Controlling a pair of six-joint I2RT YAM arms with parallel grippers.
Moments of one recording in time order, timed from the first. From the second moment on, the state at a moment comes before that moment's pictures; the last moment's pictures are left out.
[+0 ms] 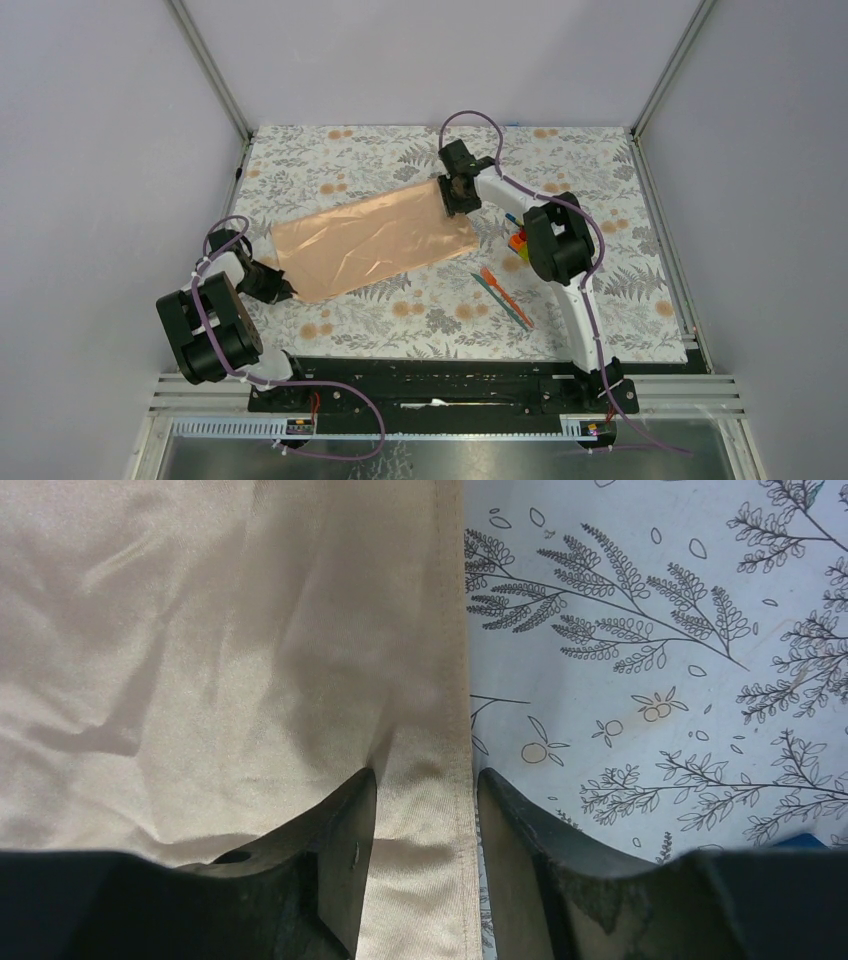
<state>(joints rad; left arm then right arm) 0.48 1.45 0.70 -0.58 0.26 -0.68 0.53 2.35 1.90 -0.66 0.09 0.21</state>
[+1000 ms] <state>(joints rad) 0.48 1.45 0.70 -0.59 0.25 -0.68 0.56 2.36 1.92 -0.66 0.16 0.21</state>
